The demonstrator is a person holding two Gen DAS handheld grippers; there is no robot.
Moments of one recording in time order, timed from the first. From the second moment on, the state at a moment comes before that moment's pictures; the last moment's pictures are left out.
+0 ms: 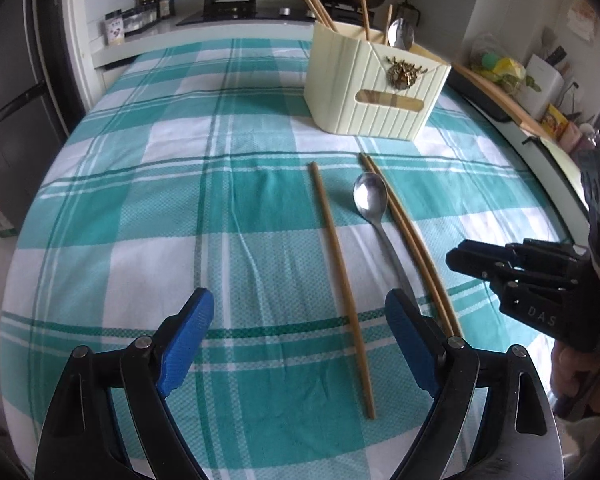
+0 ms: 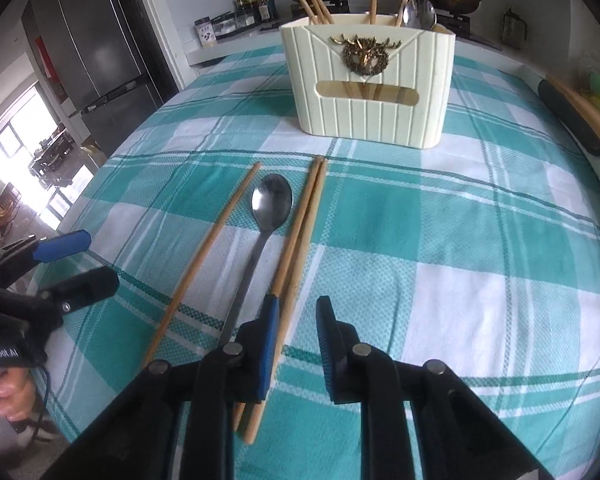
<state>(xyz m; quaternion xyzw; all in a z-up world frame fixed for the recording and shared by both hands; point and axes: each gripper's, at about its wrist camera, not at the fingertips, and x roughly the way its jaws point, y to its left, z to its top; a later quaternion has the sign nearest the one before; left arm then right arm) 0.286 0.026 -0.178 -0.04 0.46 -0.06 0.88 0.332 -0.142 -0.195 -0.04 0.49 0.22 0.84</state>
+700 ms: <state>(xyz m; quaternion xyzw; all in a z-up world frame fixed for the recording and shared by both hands) 0.326 0.013 -0.220 0.01 0.48 0.00 0.88 0.357 -0.143 -0.213 -0.08 0.50 0.15 0.85</state>
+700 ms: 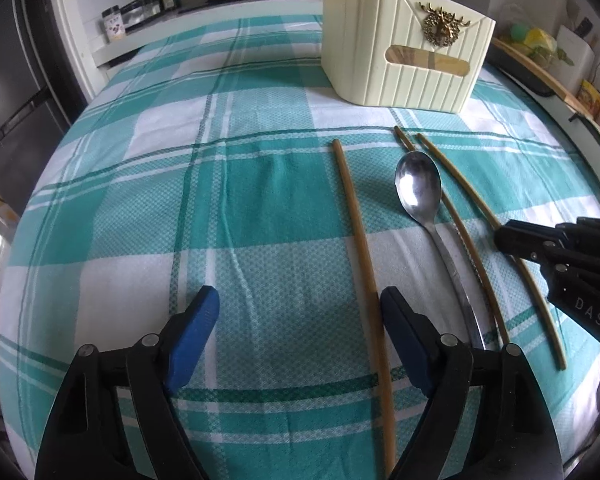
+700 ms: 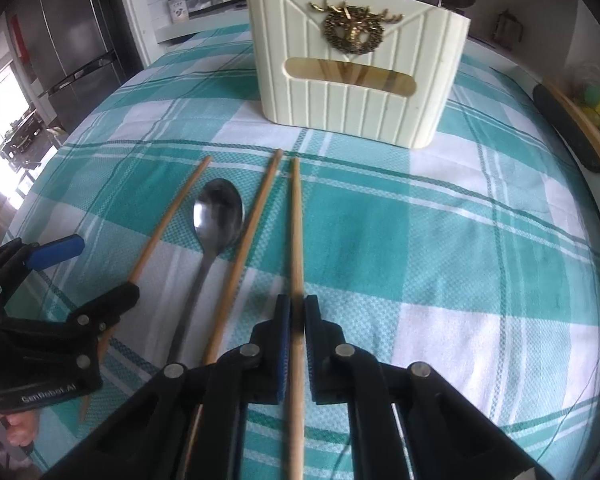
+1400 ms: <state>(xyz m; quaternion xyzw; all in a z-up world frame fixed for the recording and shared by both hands) 0.308 0.025 -0.220 -0.02 0.49 0.03 0.87 0.305 -0.220 -0.211 -0.05 0.49 0.07 0.87</state>
